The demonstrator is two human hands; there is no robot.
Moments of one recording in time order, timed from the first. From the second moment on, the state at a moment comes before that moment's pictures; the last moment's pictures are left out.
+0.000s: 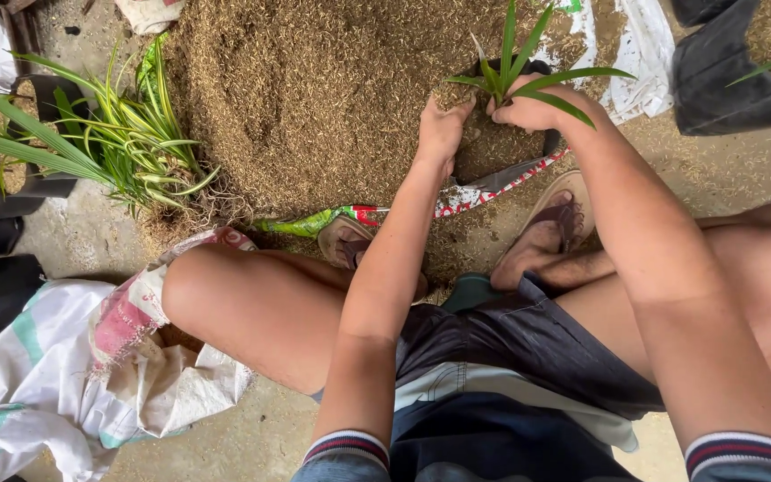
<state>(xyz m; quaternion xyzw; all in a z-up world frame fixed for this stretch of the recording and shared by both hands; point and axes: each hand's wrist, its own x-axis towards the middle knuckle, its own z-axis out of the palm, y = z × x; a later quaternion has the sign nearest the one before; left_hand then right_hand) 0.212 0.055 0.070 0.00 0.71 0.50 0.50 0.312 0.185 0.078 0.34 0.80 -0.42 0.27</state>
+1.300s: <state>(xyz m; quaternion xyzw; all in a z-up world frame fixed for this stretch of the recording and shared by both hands) 0.226 0.052 -0.013 0.06 0.72 0.55 0.42 0.305 0.182 0.074 0.29 0.81 -0.42 0.28</state>
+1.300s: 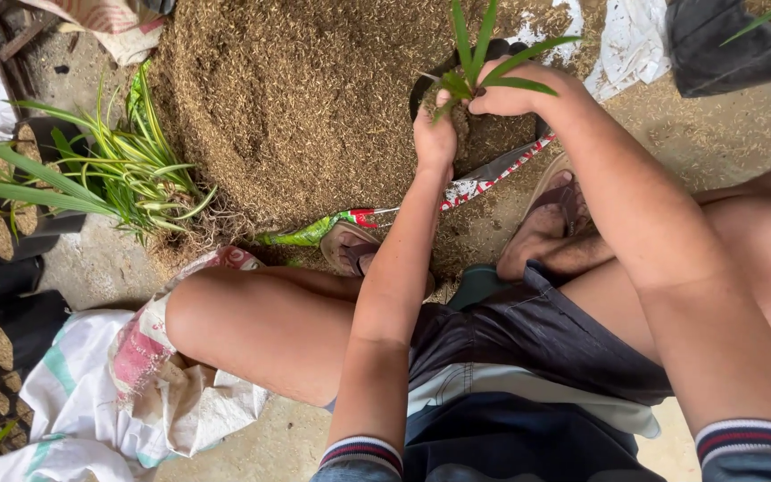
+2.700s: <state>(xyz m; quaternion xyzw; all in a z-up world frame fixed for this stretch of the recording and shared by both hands) 0.251 0.058 -0.030 0.56 0.69 0.06 0.45 0.296 0.179 0.082 0.30 0.79 -0.44 0.30</state>
